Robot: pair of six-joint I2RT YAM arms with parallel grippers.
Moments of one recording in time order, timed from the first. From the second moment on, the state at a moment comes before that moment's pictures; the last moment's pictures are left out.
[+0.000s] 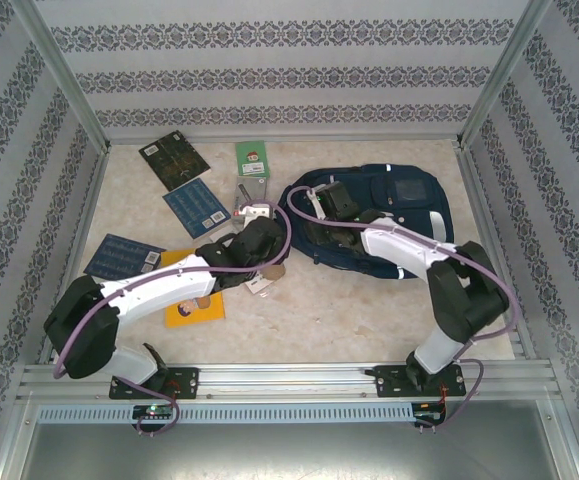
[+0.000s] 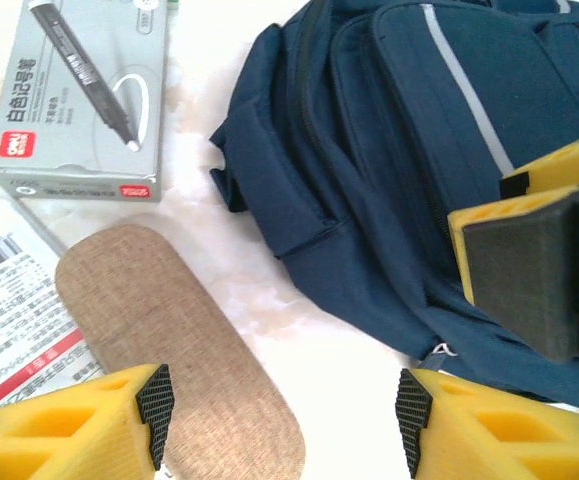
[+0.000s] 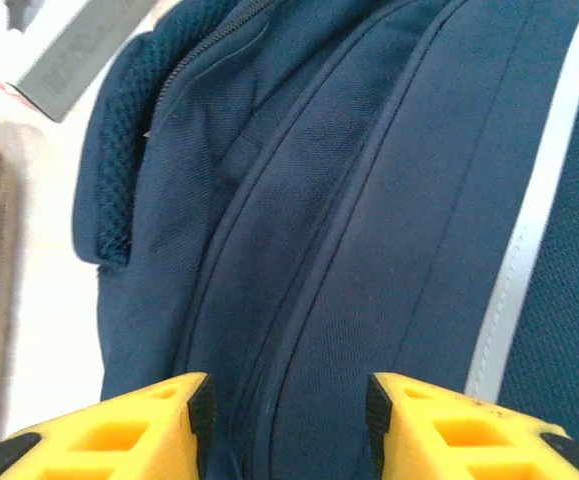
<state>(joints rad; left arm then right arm) -0.81 1.45 0.95 -0.27 -0.38 -0.66 0.55 1.68 1.09 -0.32 0.08 0.07</state>
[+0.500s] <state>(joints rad) -0.81 1.43 0.85 -0.20 -0.34 -0.67 0.51 1.81 1.22 -0.43 0.12 0.10</state>
